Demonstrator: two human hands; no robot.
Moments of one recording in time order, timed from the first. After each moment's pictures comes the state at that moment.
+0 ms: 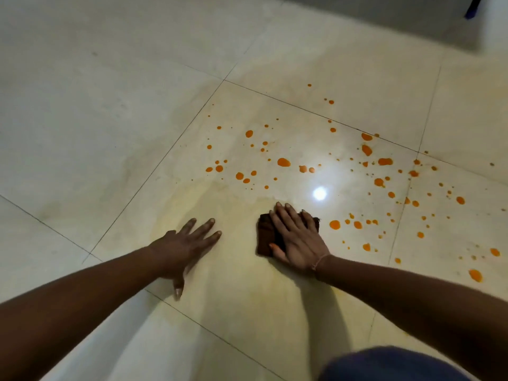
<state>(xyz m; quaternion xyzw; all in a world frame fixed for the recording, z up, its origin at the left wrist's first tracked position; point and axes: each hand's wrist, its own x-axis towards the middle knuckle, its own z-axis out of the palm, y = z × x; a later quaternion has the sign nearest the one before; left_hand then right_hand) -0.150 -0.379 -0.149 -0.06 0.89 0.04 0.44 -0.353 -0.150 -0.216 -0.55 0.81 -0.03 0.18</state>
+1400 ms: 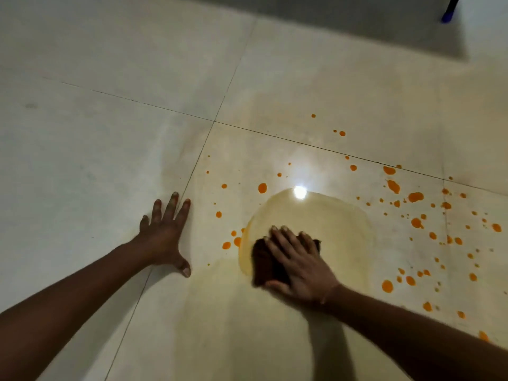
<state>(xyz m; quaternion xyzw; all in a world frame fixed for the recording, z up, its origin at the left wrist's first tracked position) -0.274 -0.598 -0.170 -0.19 0.90 0.11 0.37 -0.377 -0.280 -0.220 -0.51 0.85 -0.06 0.14</state>
